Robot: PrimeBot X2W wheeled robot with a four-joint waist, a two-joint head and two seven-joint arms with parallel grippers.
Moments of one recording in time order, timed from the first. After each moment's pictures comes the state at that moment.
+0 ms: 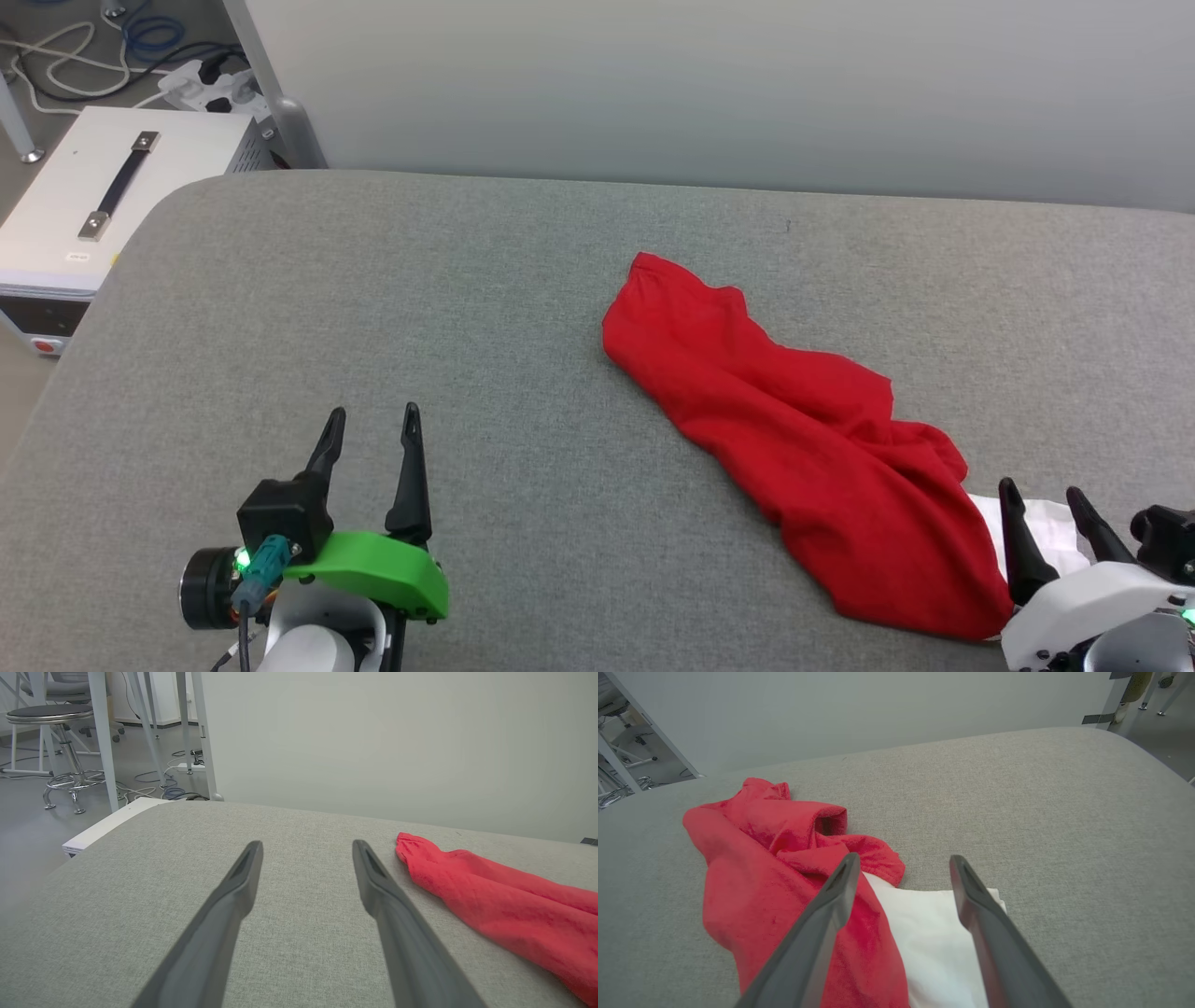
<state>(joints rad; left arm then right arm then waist) -0.08 0.26 -0.32 0.11 -0.42 0.21 -0.24 0.08 -0.08 -0.18 0.03 0.23 0.13 0.10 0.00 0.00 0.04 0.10</state>
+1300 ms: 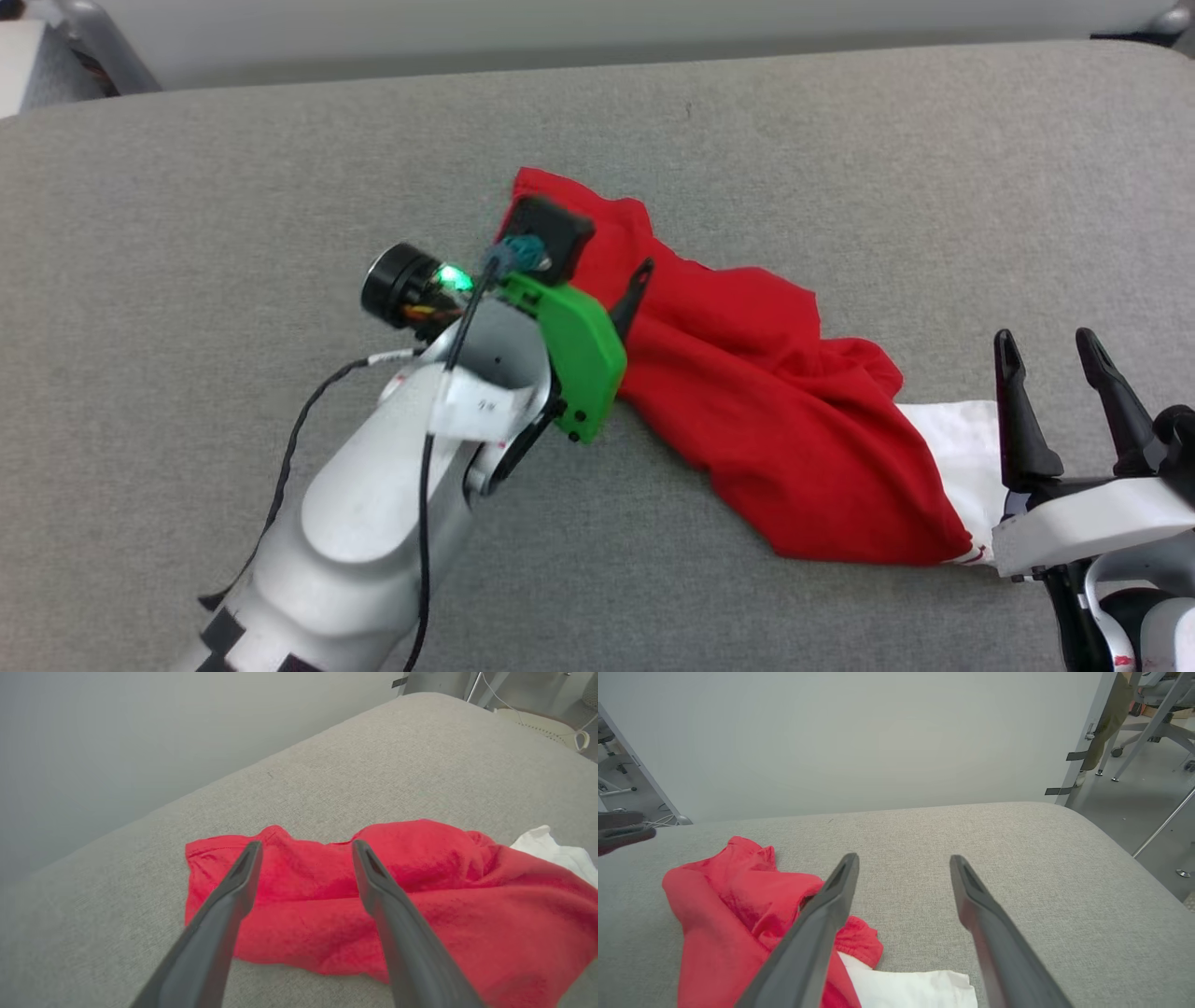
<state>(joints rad) -0.64 0.21 -0.61 0.23 -0.40 -0.03 0.30 -0.01 -0.05 -0.09 -0.26 0.16 0.13 0.08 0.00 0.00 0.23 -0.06</state>
